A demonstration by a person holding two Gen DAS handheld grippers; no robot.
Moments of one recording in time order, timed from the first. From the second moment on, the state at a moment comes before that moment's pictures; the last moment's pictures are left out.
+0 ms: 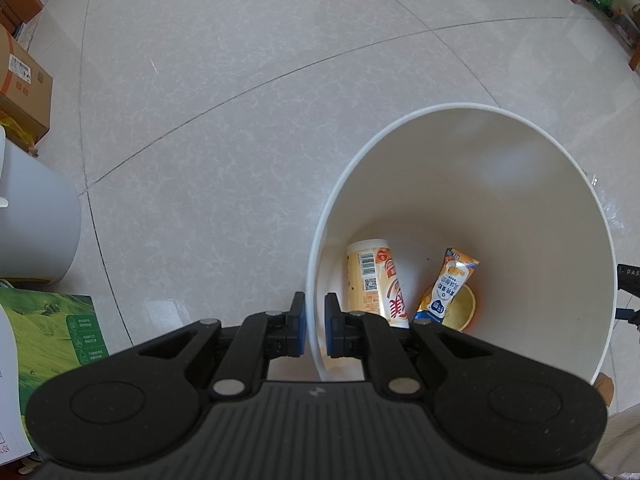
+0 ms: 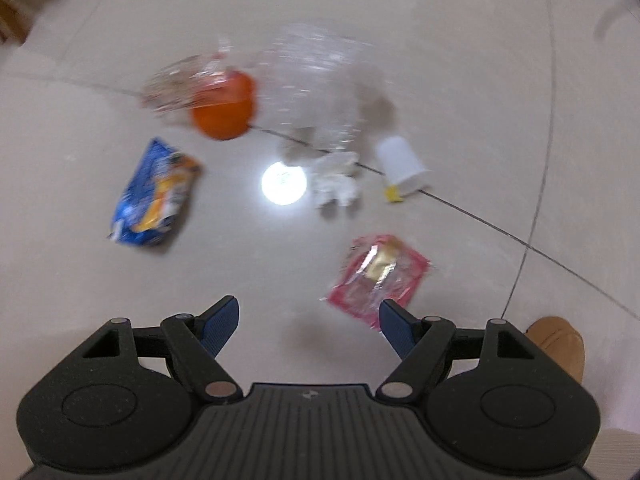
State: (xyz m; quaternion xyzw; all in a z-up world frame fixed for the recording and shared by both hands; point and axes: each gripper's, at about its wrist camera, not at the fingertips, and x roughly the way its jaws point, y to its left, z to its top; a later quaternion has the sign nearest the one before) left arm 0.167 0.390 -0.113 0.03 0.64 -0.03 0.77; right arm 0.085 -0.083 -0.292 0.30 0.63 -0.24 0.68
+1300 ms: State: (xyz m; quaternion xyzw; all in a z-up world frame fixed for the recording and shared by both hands) left arm 0.166 0.390 -0.115 0.03 0.64 -0.03 0.77; right arm 0.074 -0.105 -0.385 0.32 0.63 -0.29 0.64
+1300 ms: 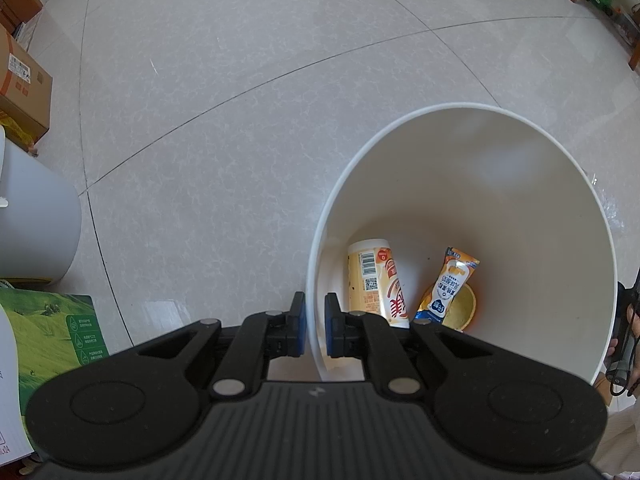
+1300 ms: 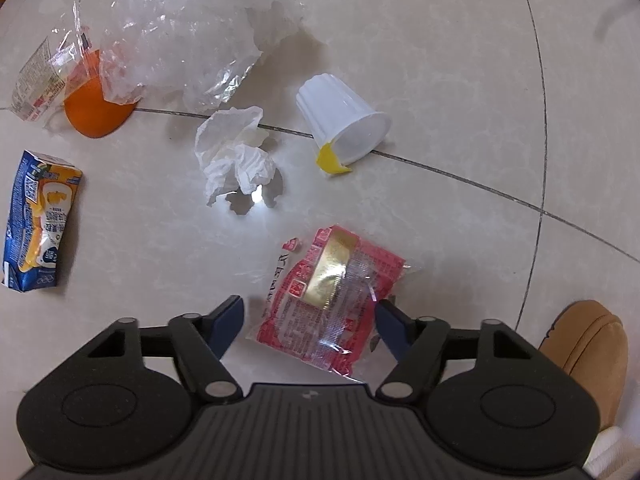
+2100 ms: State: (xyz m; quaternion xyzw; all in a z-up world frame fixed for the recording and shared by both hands) left arm 0.166 0.389 -0.115 0.03 0.64 -0.03 0.77; right arm 0.111 -0.072 -0.330 0.25 0.65 -0.24 0.68
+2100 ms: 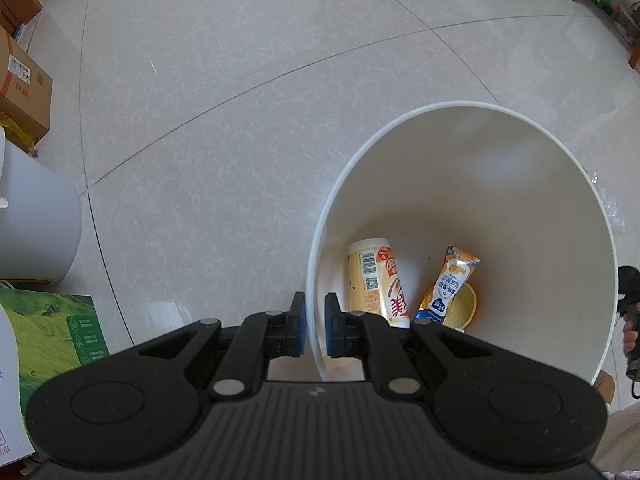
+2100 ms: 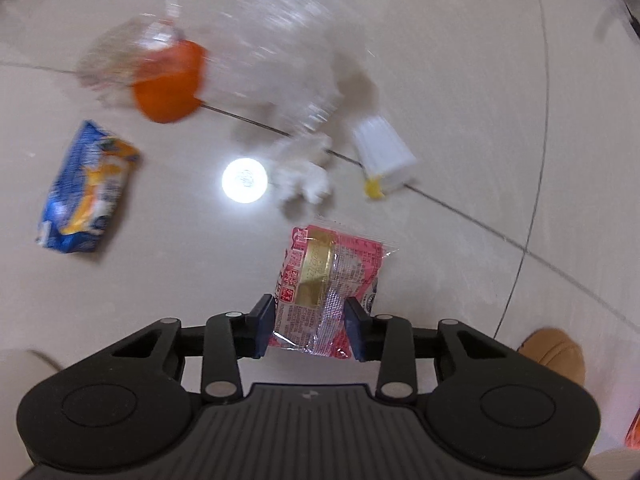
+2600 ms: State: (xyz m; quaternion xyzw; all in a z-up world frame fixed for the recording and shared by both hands) left arm 0.167 0.387 -0.115 0.03 0.64 -0.02 0.76; right arm 0.142 0.020 -0.141 0.11 0.60 0.00 0.79
